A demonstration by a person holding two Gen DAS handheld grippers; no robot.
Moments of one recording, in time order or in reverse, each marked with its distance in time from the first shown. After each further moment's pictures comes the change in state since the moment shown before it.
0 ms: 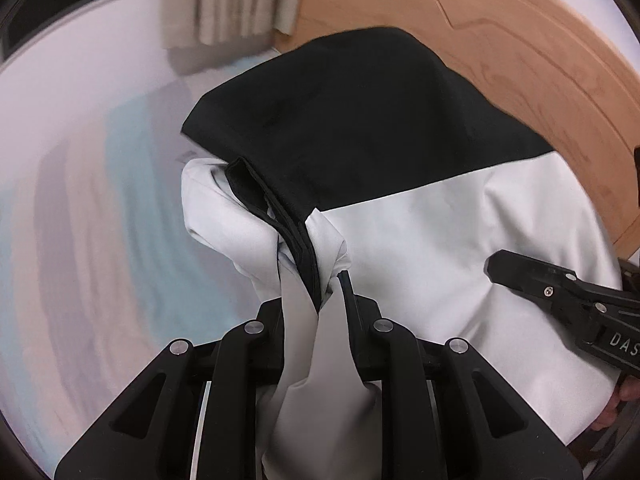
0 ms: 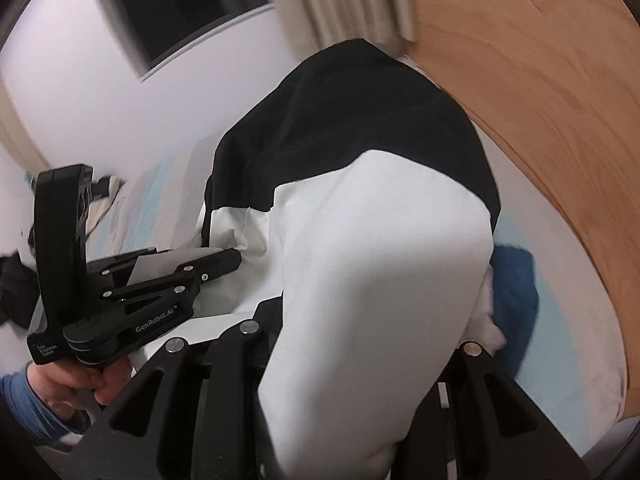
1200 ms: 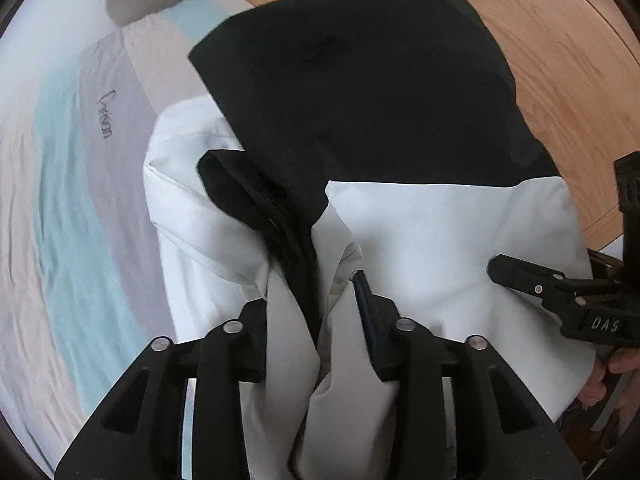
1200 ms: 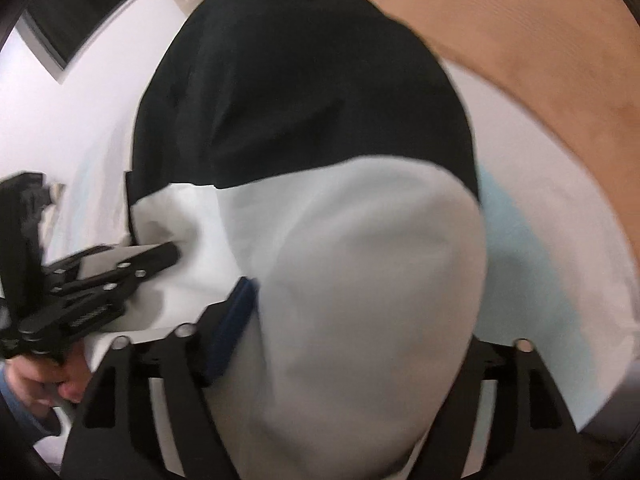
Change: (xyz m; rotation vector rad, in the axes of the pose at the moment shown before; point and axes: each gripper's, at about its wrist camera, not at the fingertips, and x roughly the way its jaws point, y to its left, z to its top) left arm 0.125 -0.056 -0.065 0.044 0.135 -0.067; right arm 0.049 -0.137 -0.098 0.153 0.135 -0.179
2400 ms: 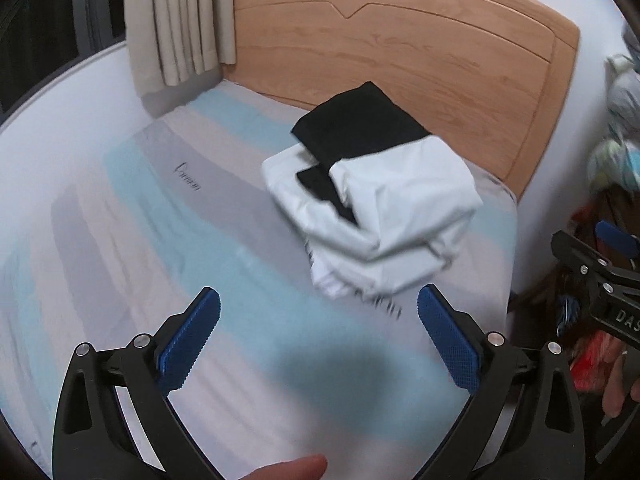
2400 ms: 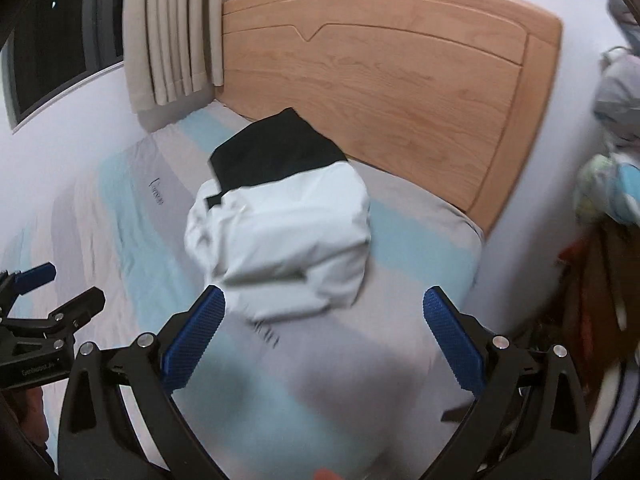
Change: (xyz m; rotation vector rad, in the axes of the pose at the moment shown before) left arm -0.269 0.065 -0.164 0.260 -0.226 0.056; right arm -0.224 0.229 -0.213 0.234 -0.391 -0.488
